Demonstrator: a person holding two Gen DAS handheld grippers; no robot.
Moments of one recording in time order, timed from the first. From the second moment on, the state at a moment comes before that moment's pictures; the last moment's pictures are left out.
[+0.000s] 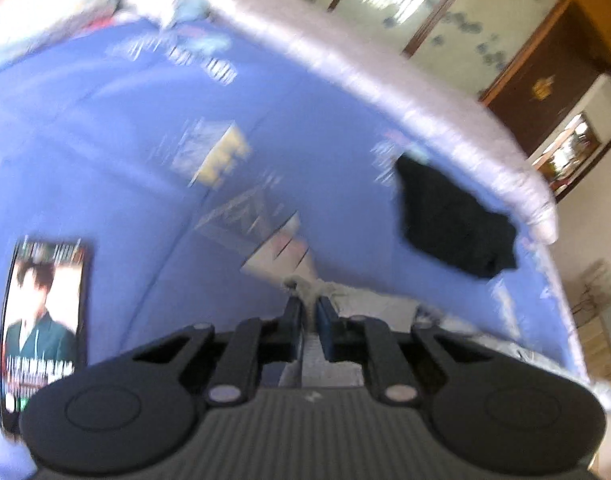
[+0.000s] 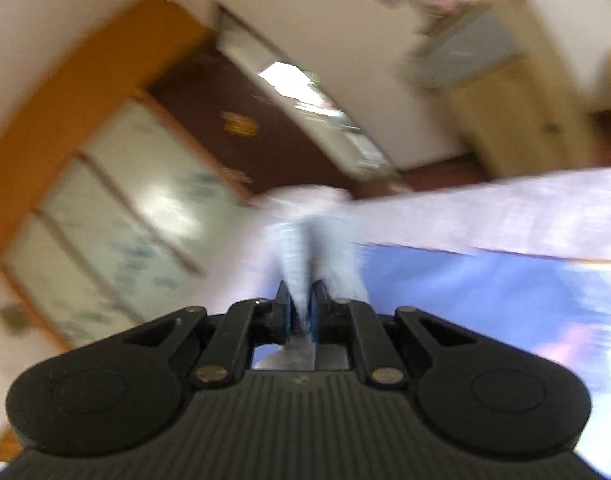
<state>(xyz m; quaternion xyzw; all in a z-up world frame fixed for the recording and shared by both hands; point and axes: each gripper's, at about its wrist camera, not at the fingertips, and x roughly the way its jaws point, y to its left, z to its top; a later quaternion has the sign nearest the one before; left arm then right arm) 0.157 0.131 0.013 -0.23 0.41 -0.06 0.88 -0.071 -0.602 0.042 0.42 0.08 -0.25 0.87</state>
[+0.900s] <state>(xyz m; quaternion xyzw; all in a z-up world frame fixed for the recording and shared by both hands) 0.162 0.125 0.002 -0.23 0.40 -0.06 0.89 -0.069 -0.575 -0.054 0.60 0.18 -0.25 0.74</state>
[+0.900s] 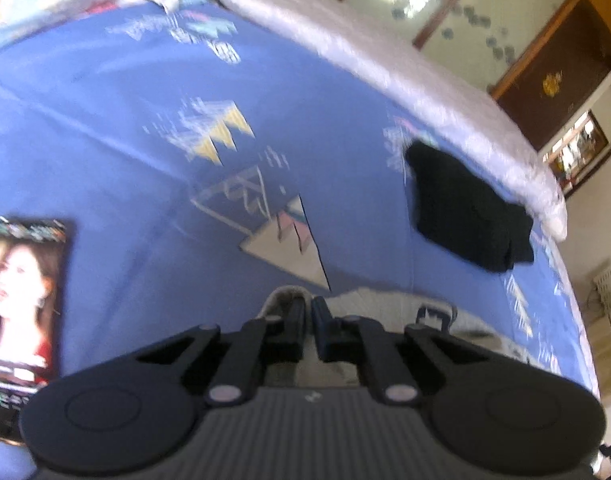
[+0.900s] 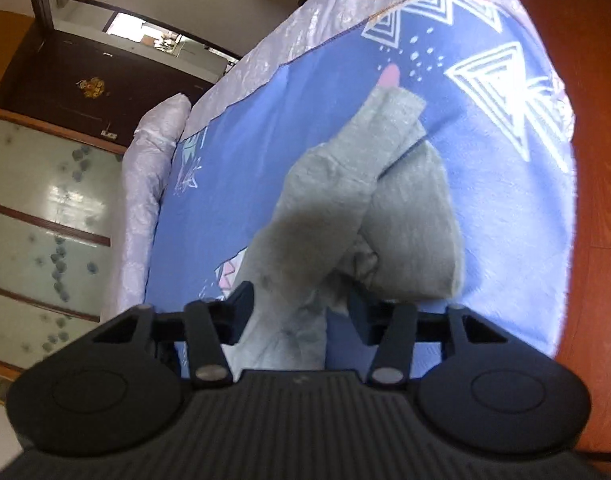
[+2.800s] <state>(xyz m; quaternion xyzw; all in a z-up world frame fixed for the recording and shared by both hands) 0.110 -0.076 -0.037 0.07 0.47 -0.26 0.84 0.201 -0.671 0.017 0.53 0.12 -0.19 0.81</state>
